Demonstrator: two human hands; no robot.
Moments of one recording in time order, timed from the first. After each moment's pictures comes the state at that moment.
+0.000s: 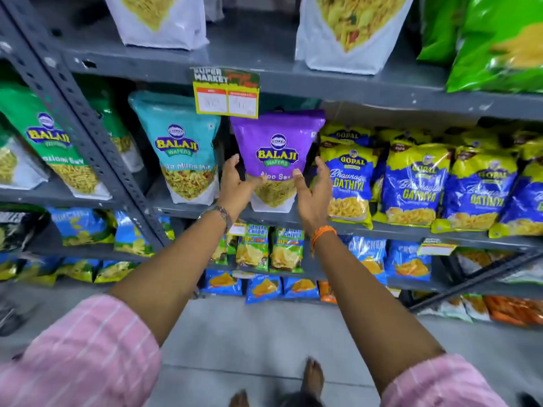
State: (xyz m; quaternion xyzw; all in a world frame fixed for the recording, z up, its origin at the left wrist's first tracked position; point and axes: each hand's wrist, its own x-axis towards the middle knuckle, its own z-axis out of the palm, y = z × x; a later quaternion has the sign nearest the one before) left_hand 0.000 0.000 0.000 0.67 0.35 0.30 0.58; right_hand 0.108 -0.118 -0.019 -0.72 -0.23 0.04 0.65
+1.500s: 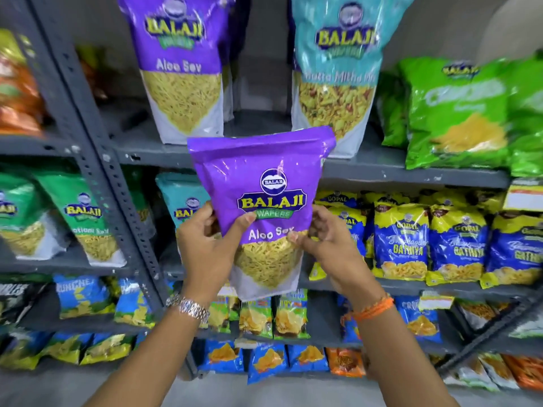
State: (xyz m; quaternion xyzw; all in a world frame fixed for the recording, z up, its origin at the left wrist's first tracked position) left_hand -0.103 -0.056 0.120 0.62 0.18 0.54 0.53; right_hand 0.038 -0.191 0.126 -0.59 -0.36 0.23 0.68
